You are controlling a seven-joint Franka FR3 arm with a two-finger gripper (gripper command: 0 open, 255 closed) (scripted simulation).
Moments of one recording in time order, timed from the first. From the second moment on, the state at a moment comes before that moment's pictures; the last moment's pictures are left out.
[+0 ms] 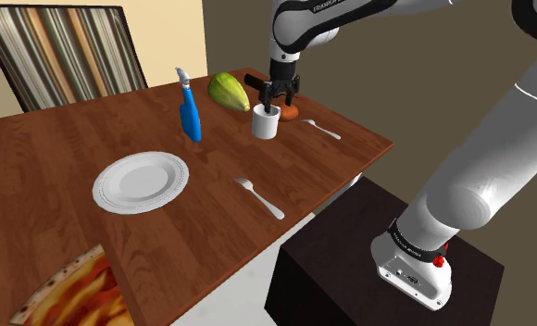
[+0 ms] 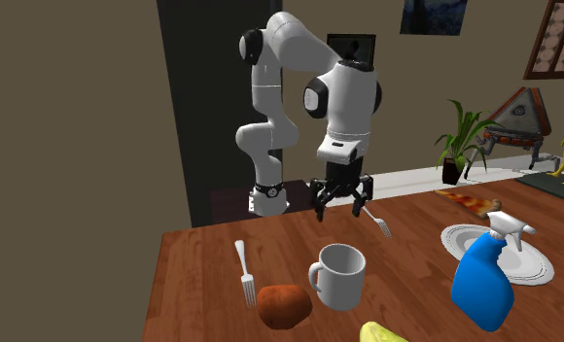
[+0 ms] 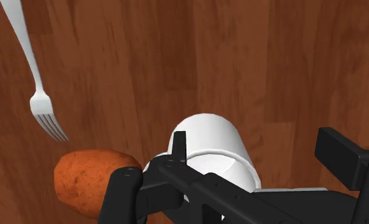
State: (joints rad) arm 0.05 -0.05 0.03 -2.12 -0.02 2.07 0.14
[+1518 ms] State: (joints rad) arm 0.06 0.25 0.04 -1.94 -0.02 2.23 0.18
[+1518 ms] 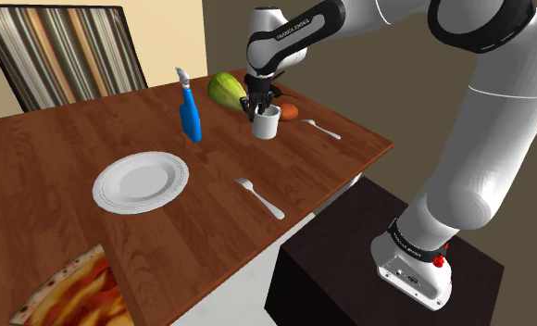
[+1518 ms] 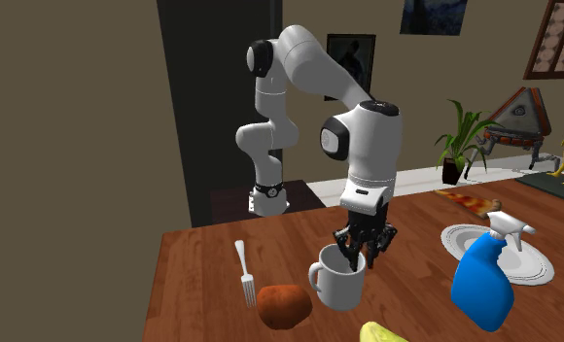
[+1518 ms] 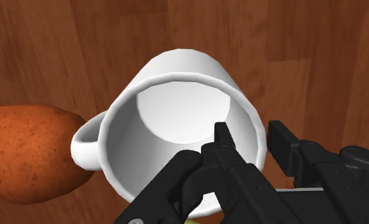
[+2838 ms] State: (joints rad) arm 0.06 0.18 0.04 -1.87 -0.01 2.10 0.17
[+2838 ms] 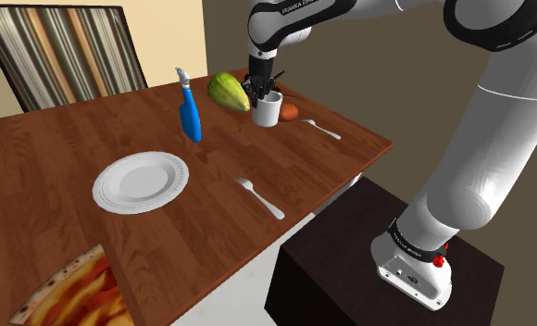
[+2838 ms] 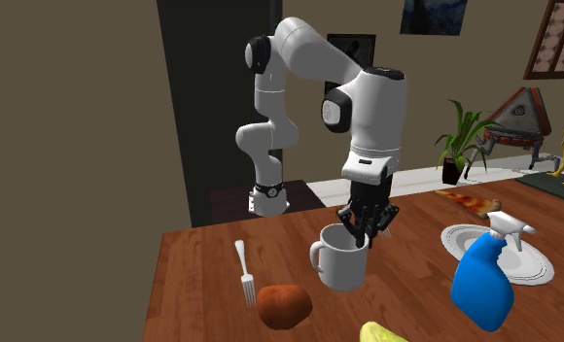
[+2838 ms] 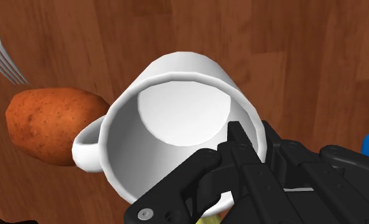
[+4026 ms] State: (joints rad) arm 0.06 0.14 0.04 -1.68 -0.01 1.86 0.17
